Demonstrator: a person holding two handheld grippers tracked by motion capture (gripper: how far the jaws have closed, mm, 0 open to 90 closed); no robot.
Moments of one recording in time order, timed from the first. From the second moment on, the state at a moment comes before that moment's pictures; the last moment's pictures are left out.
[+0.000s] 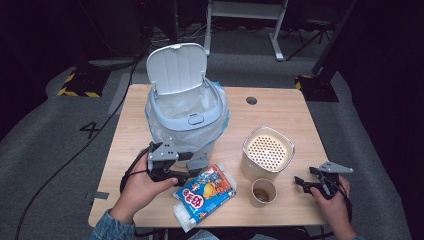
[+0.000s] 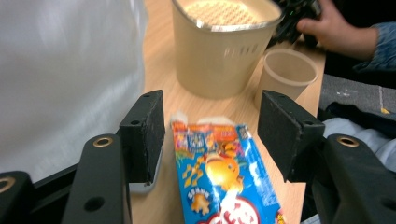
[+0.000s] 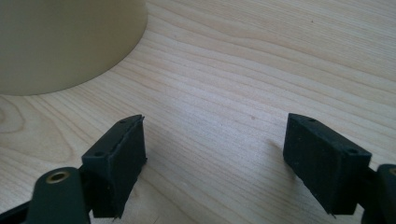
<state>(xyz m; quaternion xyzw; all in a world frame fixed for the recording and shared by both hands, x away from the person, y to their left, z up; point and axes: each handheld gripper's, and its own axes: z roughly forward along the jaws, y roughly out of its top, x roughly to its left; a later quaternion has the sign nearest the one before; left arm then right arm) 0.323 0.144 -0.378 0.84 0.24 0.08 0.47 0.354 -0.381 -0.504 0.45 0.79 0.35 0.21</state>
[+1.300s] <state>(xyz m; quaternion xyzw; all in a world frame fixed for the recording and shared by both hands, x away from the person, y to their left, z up) 0.360 0.101 -0.473 0.89 0.31 0.00 0.33 0.354 -0.381 -0.504 0.45 0.79 0.35 0.21</state>
